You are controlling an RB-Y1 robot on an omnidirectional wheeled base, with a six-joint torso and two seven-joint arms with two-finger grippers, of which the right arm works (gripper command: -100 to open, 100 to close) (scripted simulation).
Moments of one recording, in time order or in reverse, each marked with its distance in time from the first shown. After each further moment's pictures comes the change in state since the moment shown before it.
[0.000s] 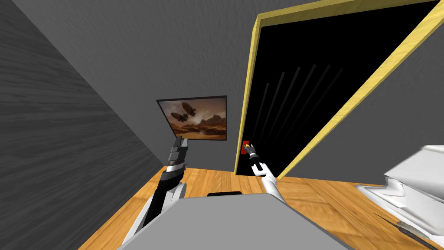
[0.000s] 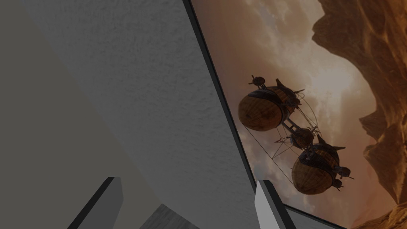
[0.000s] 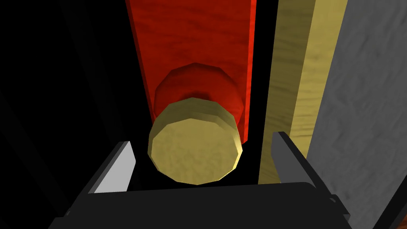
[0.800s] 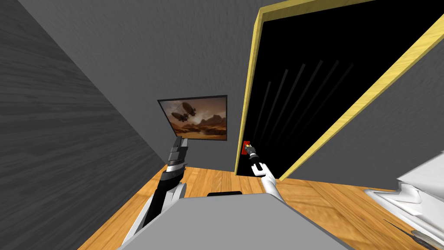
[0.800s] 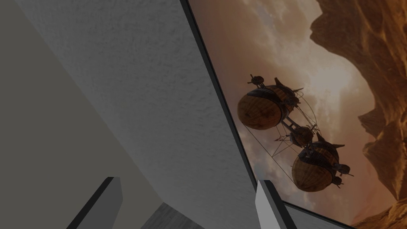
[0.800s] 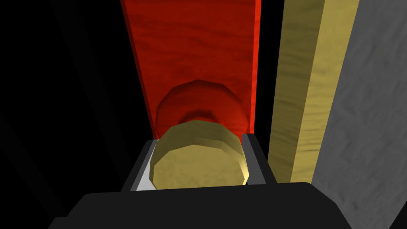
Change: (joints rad) arm -0.007 0.011 -0.019 0.010 -0.003 0.006 0.005
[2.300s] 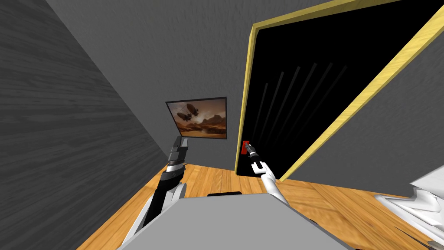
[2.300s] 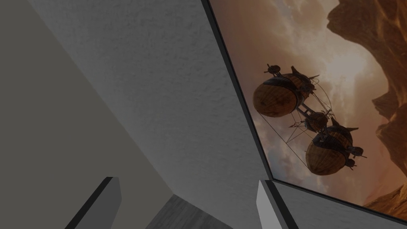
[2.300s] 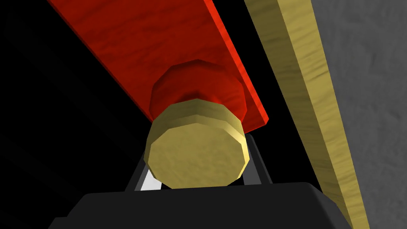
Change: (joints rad) arm -0.039 -0.039 0.021 0.057 -0.120 -0.011 -0.350
